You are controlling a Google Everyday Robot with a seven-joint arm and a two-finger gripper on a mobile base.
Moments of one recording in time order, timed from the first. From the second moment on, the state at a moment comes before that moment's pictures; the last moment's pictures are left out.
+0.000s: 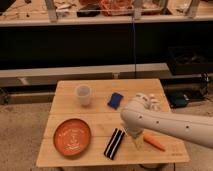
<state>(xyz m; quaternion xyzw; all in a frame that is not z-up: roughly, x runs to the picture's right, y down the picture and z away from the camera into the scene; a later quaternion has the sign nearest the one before) 0.132 0.254 0.733 -0.34 -0.06 -0.24 0.91</state>
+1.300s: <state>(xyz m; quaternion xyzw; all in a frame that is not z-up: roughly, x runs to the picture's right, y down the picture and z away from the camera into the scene) 0.127 0.285 0.724 -0.34 -0.06 -0.26 0.90</state>
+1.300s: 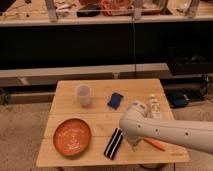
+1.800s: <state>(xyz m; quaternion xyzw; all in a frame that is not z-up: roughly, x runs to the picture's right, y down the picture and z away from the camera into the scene) 0.110 0.296 0.727 -0.34 -0.06 -0.27 0.90</state>
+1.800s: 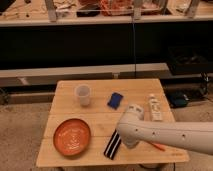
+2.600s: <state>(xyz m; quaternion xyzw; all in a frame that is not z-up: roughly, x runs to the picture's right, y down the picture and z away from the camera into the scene) 0.086 0.297 0.755 -0.34 -0.08 -0.29 0.89</state>
